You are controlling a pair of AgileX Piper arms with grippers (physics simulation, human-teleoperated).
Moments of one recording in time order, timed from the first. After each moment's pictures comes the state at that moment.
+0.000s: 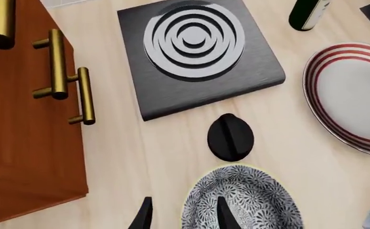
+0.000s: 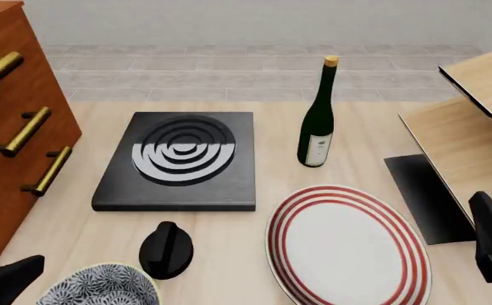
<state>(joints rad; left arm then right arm) -0.27 0.21 -0.41 0.91 0.02 0.00 0.01 0.00 0.01 -0.01</state>
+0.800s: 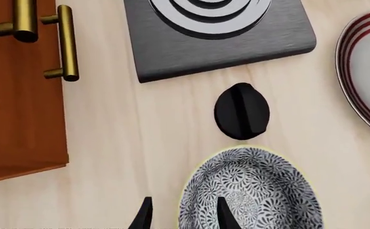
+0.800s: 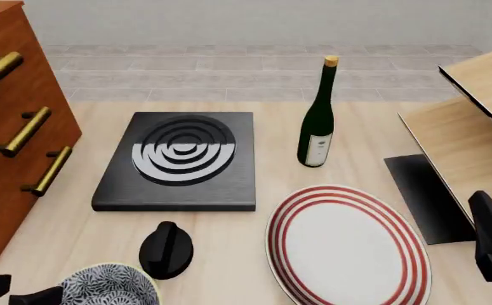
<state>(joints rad) -0.25 0.21 -0.24 0.89 -0.06 0.00 0.02 0.00 0.00 -0.01</state>
